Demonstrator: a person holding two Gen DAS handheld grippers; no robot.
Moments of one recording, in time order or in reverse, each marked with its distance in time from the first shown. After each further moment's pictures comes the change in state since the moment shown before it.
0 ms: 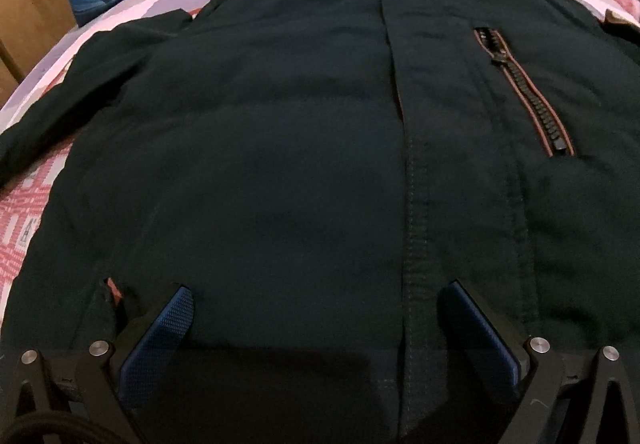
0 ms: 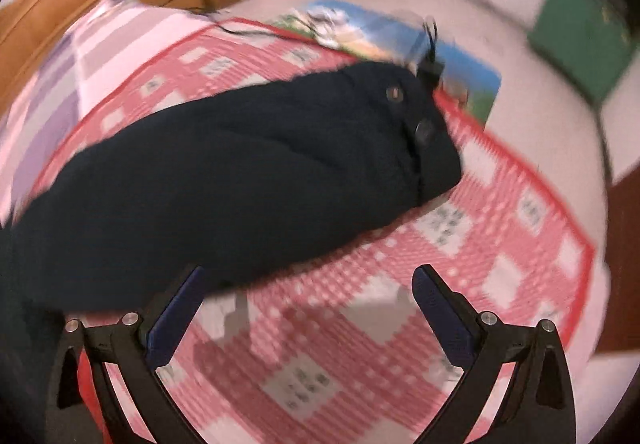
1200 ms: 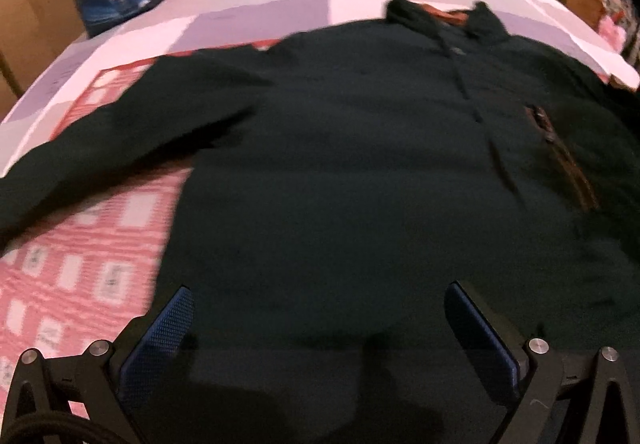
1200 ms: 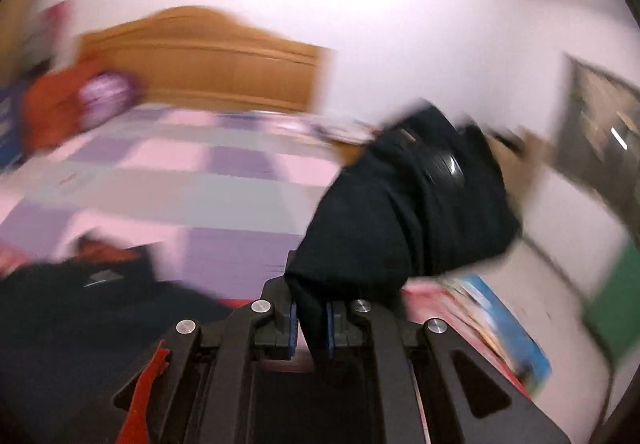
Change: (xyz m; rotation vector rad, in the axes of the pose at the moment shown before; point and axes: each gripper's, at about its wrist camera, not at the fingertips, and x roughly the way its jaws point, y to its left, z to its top) left arm -0.036 0.142 0.039 -0.012 -0.052 -0.076; right arm -0.225 0.431 -0.187 -0.901 -0.733 0.265
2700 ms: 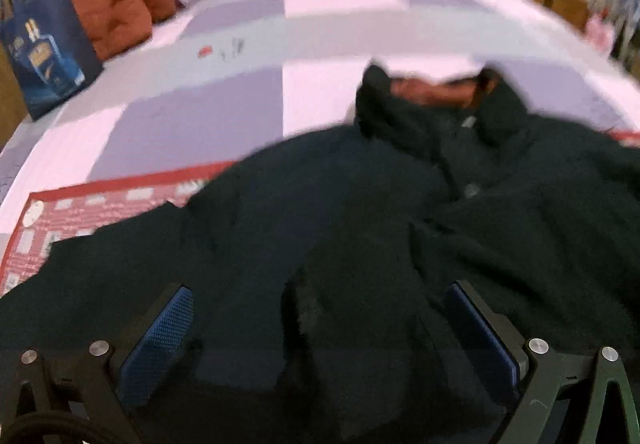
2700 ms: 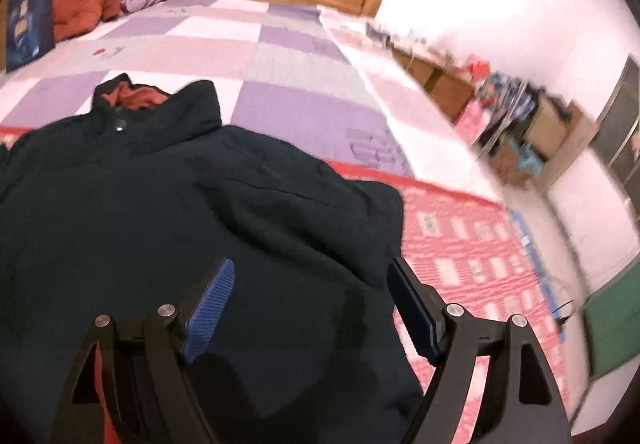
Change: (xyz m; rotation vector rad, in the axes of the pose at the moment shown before) left arm 0.126 -0.063 0.176 0.108 -0.030 -0.011; right arm 0.084 0.004 -0.141 0.036 0.435 0.046
